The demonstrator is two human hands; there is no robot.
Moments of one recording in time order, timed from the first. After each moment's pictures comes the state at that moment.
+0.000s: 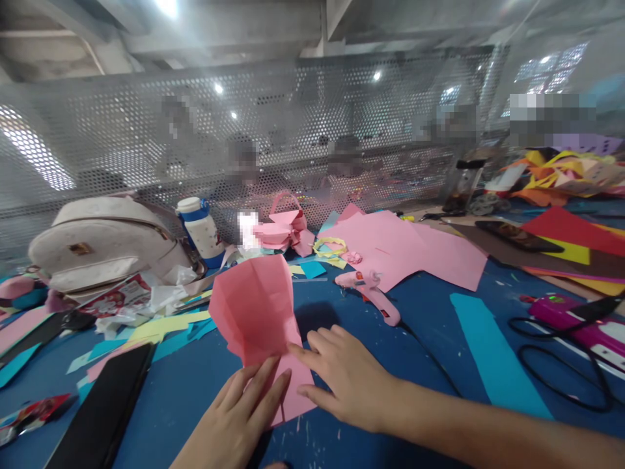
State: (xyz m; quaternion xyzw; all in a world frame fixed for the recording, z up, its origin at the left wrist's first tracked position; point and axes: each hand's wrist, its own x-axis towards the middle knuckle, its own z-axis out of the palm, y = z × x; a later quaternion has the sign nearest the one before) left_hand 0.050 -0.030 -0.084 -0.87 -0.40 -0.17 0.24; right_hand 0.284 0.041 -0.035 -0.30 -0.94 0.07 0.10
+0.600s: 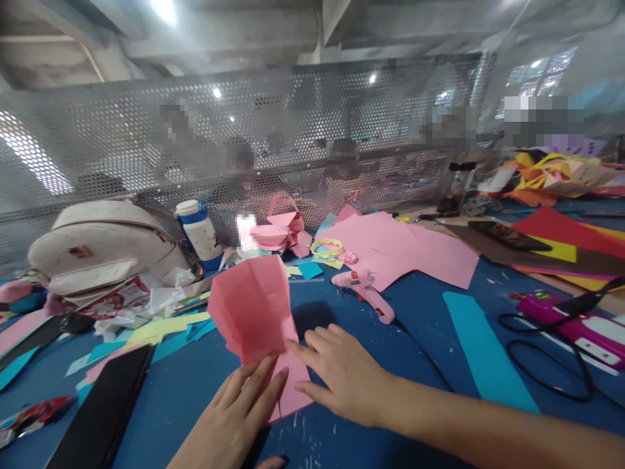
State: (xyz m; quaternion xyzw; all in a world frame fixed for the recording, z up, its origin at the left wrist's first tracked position) left_hand 0.051 -0.032 -0.076 -0.88 -0.38 -0.15 0.24; right_hand 0.286 0.039 -0.035 -0.31 -0.94 0.09 0.10
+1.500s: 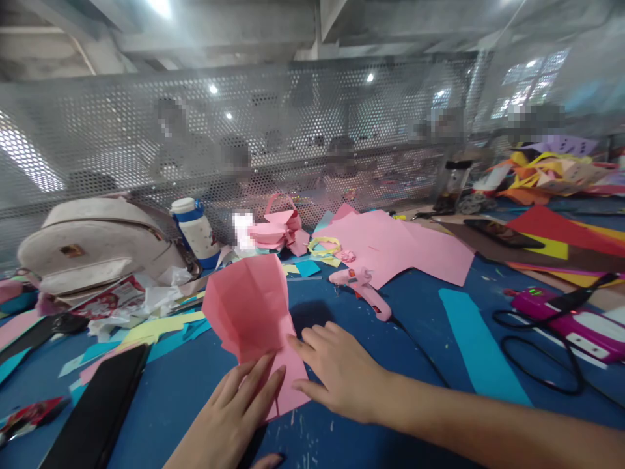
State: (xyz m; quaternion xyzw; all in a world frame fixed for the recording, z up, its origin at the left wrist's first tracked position) left_hand 0.051 -0.032 -0.077 -0.88 -0.39 -0.15 0.22; right_hand 0.284 0.040 -0.035 -0.31 -0.94 0.06 0.10
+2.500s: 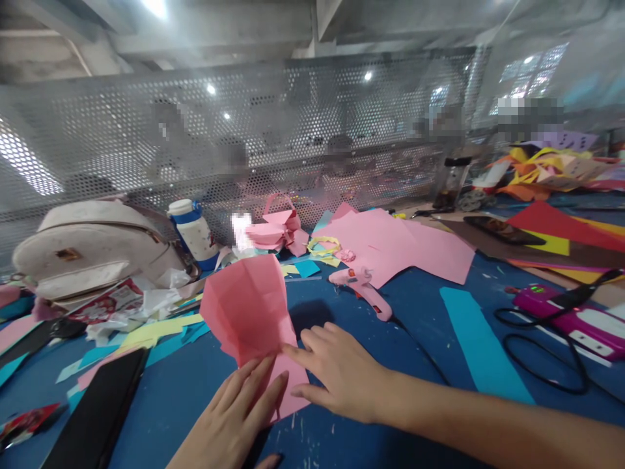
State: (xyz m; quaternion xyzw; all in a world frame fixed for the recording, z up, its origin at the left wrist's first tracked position) left_hand 0.049 -0.031 -0.082 -0.89 -0.38 -0.16 0.19; right_hand 0.285 0.043 -0.032 -0.29 -0.95 0.07 0.10
